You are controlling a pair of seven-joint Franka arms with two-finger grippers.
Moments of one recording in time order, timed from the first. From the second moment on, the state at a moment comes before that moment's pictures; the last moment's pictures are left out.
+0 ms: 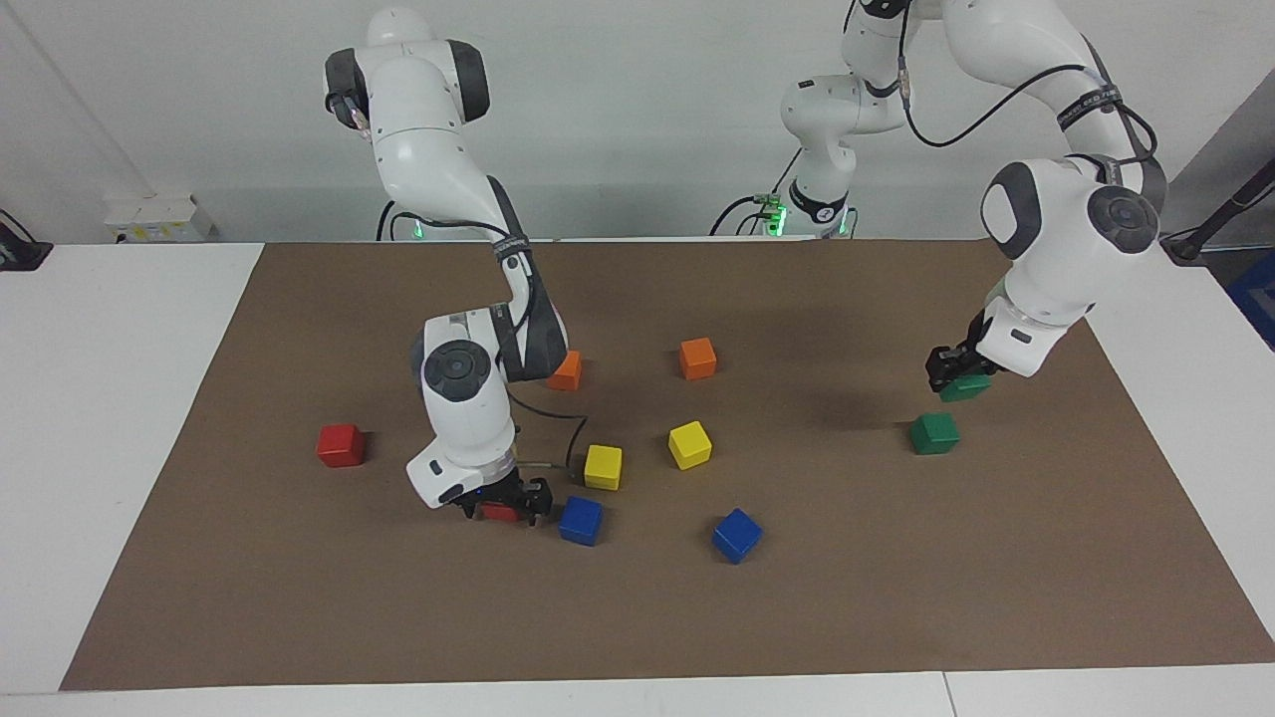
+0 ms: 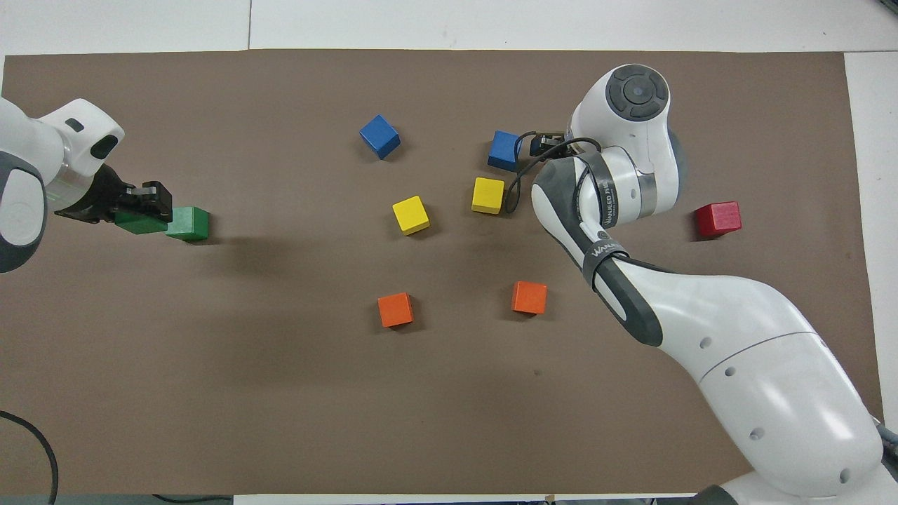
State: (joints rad) left arm 0.05 0.20 -0.05 -1.79 0.00 1.91 -0.02; right arm 0.35 0.70 -0.12 -1.45 0.04 2.22 0.40
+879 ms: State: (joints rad) left arm 0.07 0.27 -0.05 -1.92 0.00 2.18 0.11; right arm 0.31 0.59 -0.13 -1.46 0.05 2.07 0.30
